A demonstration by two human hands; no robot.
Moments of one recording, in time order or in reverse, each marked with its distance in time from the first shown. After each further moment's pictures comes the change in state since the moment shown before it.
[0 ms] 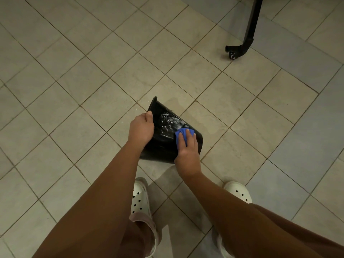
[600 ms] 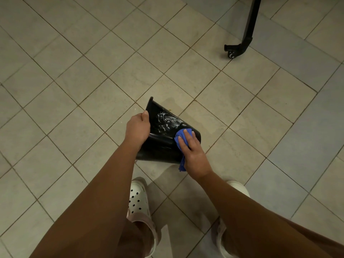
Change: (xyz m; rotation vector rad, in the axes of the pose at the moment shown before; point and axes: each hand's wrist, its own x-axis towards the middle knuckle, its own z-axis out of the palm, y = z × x) left_hand 0.004 -0.004 -0.003 -0.060 -0.016 -0.055; right_hand -0.001 0.041 -0.004 0.009 -0.062 -0.264
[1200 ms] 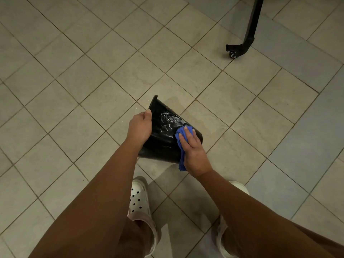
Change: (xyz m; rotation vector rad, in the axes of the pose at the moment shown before) left_hand -0.004 0.005 -0.001 -0.080 -0.044 -0.007; right_hand 0.007 0.001 -0.001 0.076 0.012 0.000
